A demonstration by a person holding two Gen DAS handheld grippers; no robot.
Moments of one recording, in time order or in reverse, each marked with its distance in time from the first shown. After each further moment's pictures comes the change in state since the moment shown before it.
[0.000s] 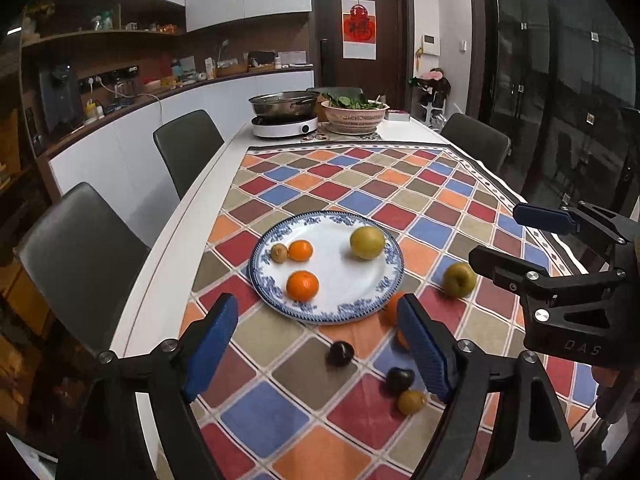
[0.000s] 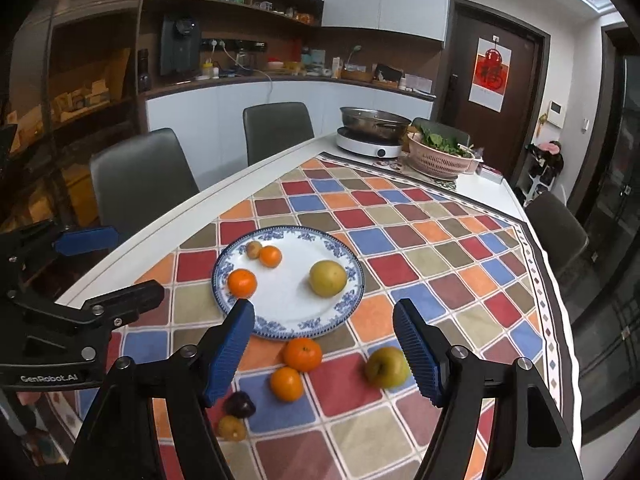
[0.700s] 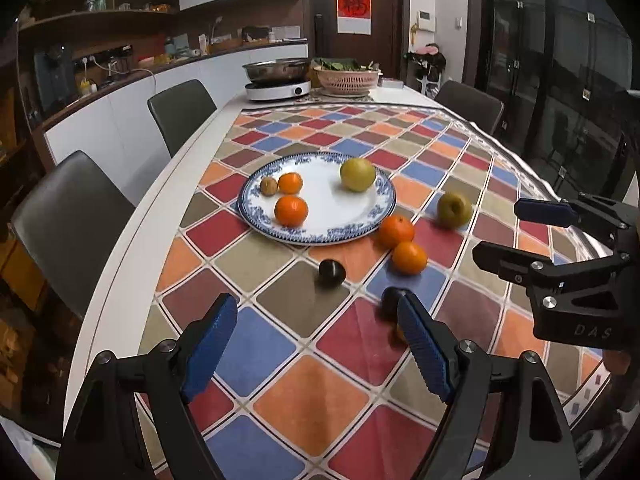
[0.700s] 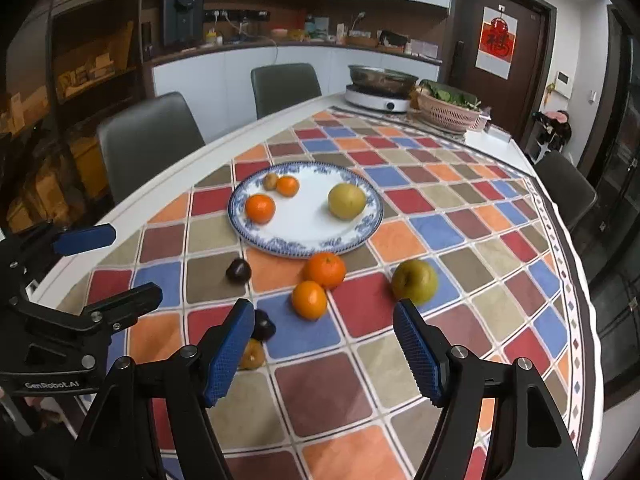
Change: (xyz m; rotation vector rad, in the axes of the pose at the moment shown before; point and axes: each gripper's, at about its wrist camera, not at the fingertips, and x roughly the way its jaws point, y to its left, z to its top) left arm 0.007 -0.006 -0.066 0.017 0.092 -0.016; right arm 0.001 0.016 -0.064 0.022 0.131 0.033
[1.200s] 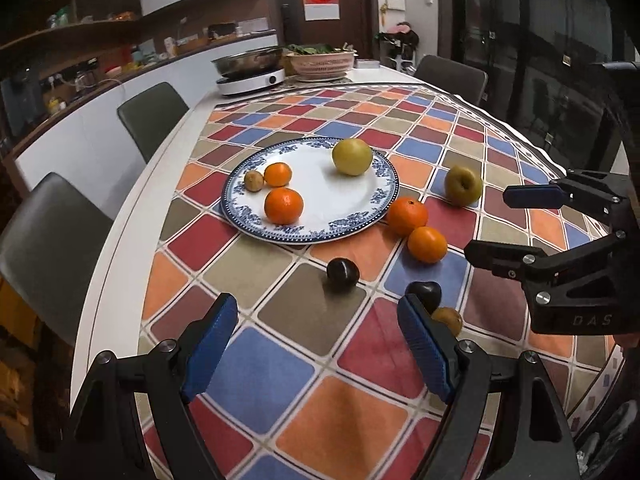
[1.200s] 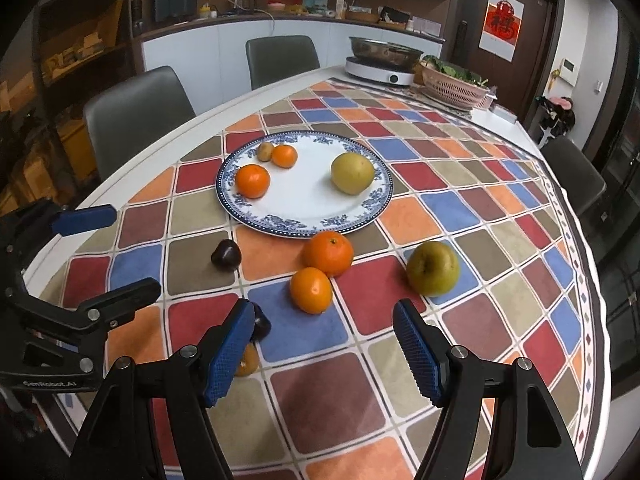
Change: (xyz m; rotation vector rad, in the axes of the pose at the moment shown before) left arm 0.039 0.011 0.008 0.122 0.039 -0.059; right arm 0.042 0.008 0.003 0.001 0.092 -0.014
